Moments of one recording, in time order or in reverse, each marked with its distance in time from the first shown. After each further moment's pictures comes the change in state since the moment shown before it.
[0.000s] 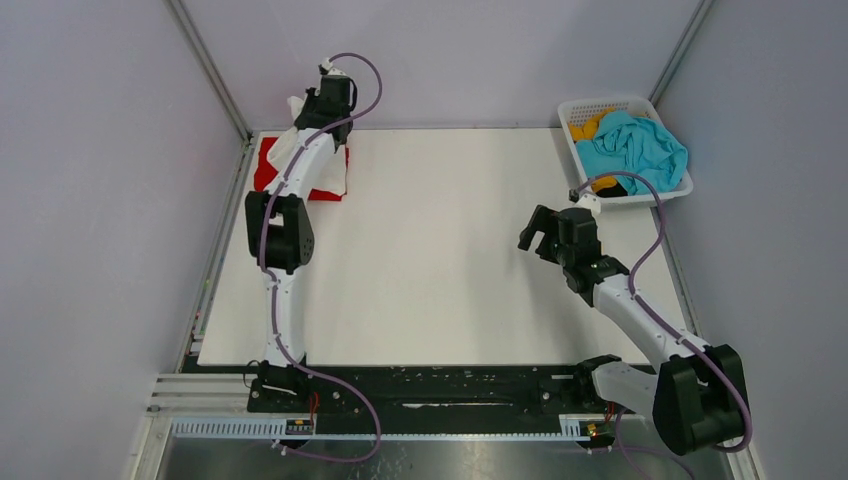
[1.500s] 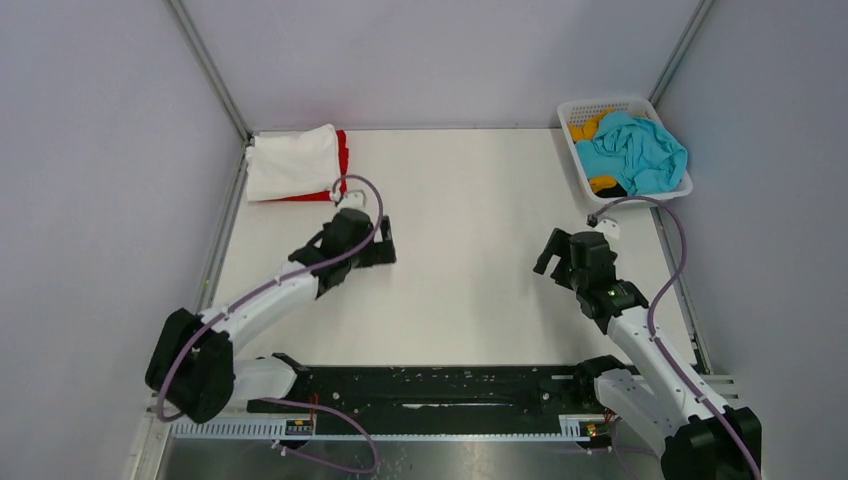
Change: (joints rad) left arm -0.308 -0.972 -1.342 0.180 0.565 -0.854; right arm -0.012 -0.246 -0.072 -0.272 0.080 0.040
